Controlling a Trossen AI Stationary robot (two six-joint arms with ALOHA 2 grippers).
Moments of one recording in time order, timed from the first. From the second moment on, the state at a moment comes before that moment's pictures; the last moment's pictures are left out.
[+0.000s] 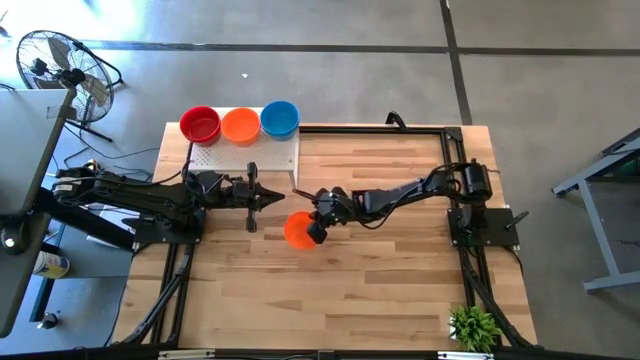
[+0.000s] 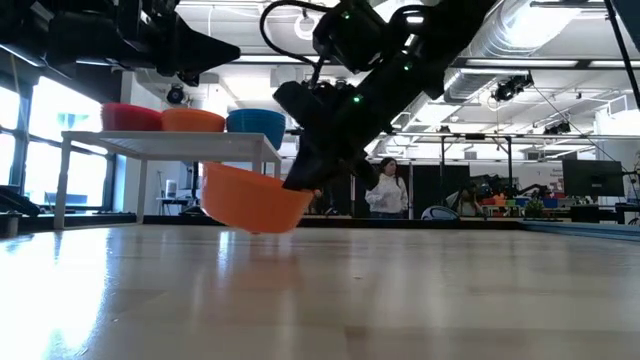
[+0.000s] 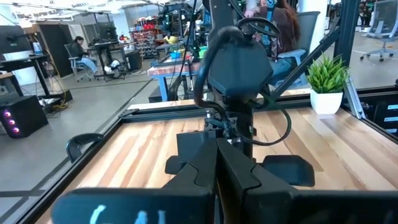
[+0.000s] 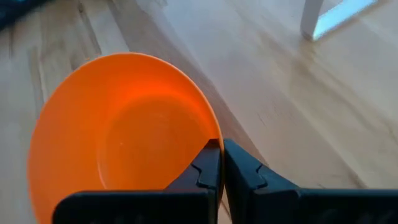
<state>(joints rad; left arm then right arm) 0.04 0.88 0.31 0.60 -0.02 0.13 0.02 1.96 1.16 0.06 0.14 0.57</state>
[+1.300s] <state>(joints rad) -0.11 1.00 0.66 -0.09 -0.15 0.10 0.11 1.69 0.76 0.48 0.25 0.22</state>
